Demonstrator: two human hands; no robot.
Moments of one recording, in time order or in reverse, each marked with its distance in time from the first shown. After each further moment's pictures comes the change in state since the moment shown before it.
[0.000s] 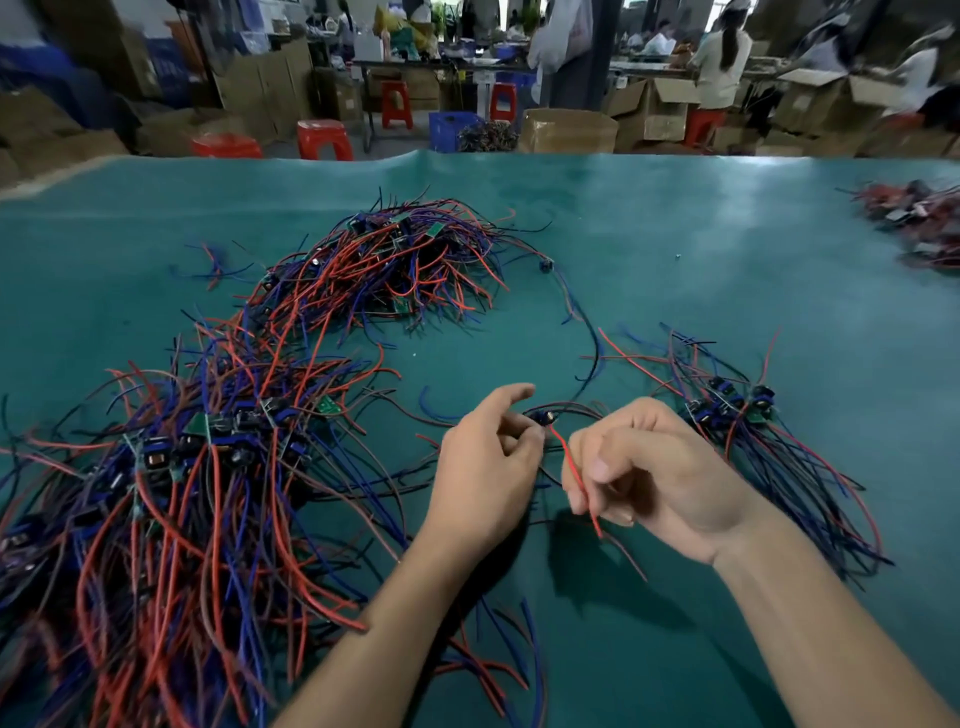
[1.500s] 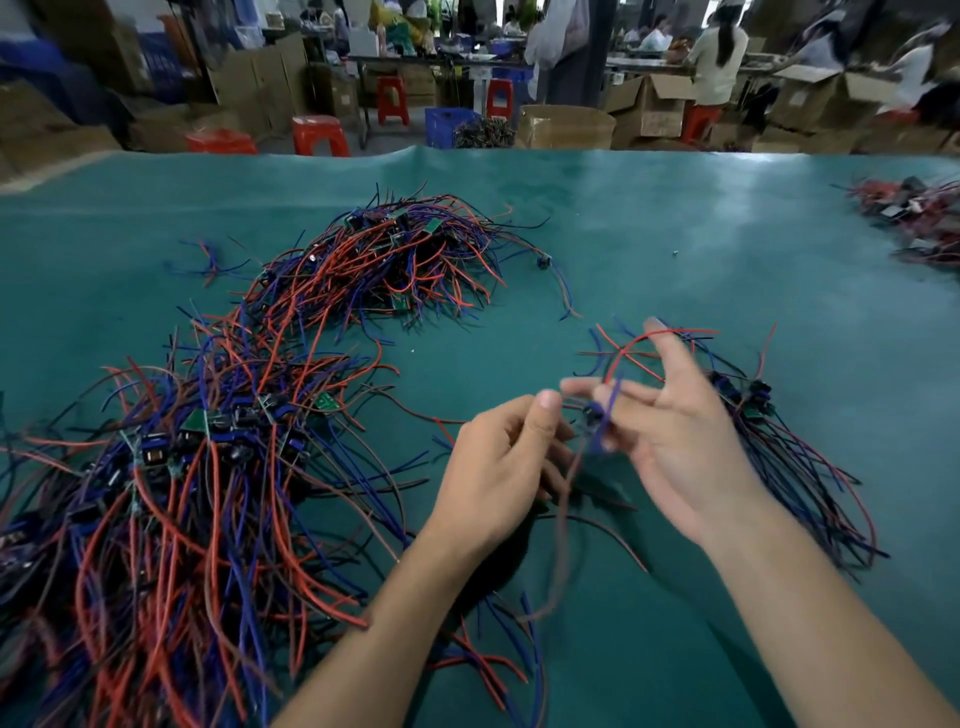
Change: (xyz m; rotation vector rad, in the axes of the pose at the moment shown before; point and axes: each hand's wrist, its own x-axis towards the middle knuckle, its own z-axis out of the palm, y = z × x) left_hand -0.006 0.006 0.005 -0.260 -0.205 0.010; right_hand 0.011 0.007 -0.007 0.114 0.615 -0.127
